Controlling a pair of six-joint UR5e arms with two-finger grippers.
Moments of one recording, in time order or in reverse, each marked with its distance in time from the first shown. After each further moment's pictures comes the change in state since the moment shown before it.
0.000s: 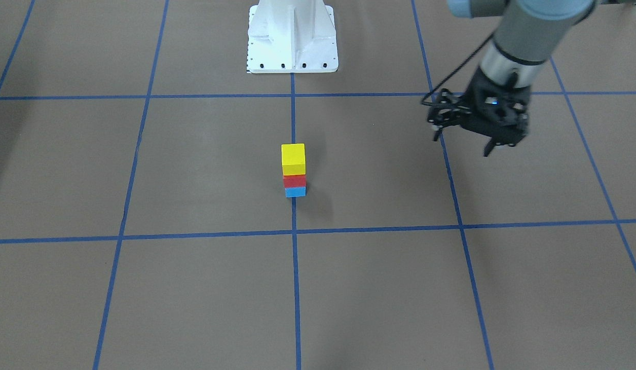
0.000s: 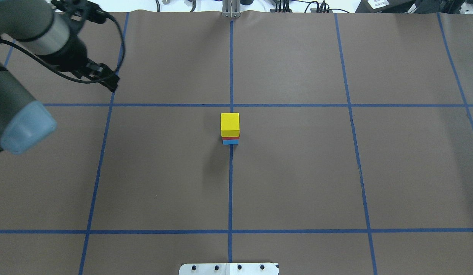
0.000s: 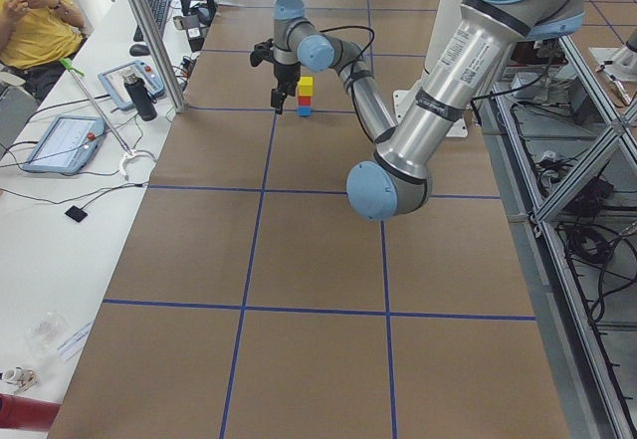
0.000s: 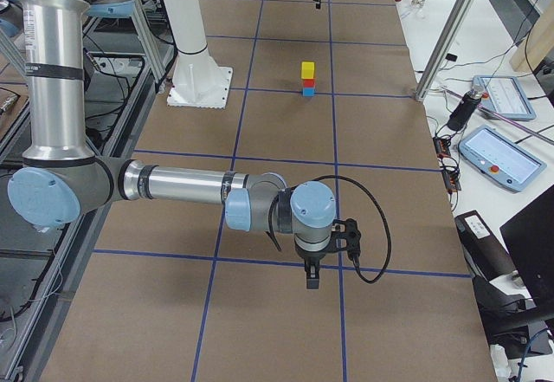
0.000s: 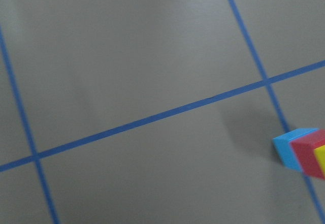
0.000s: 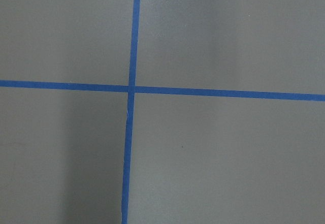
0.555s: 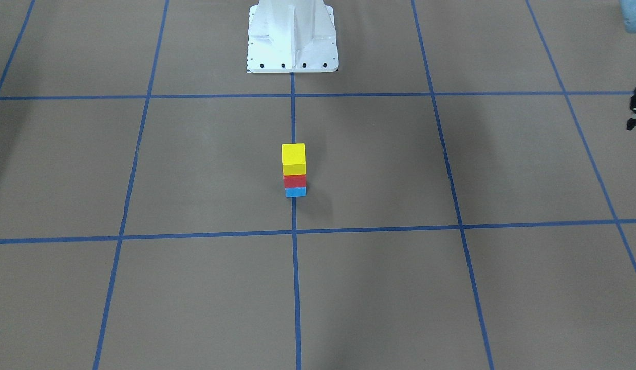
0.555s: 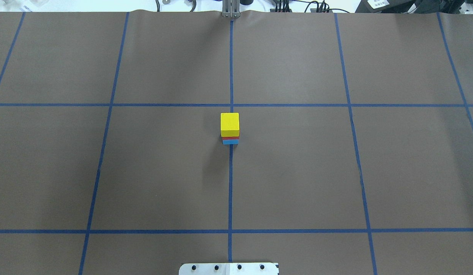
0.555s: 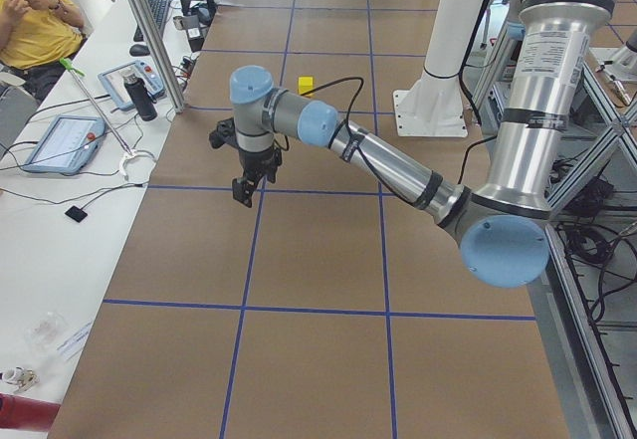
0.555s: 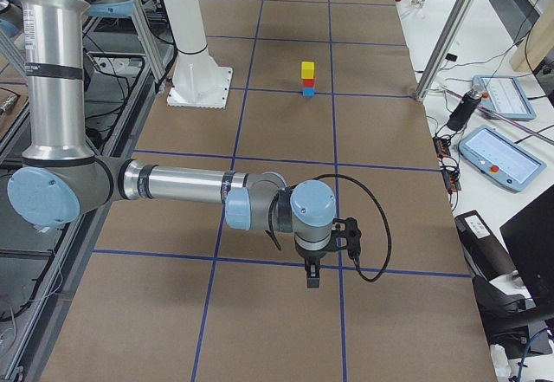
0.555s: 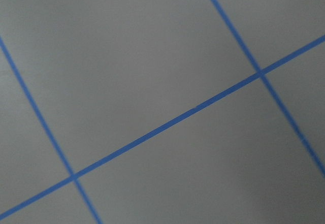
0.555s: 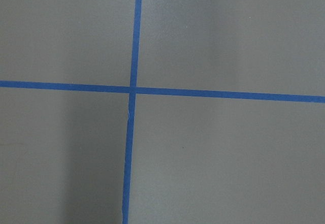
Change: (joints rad) left arm -0.446 0.329 0.119 -0.010 -0.125 0.630; right arm 0.000 -0.001 0.002 0.000 0.000 -0.001
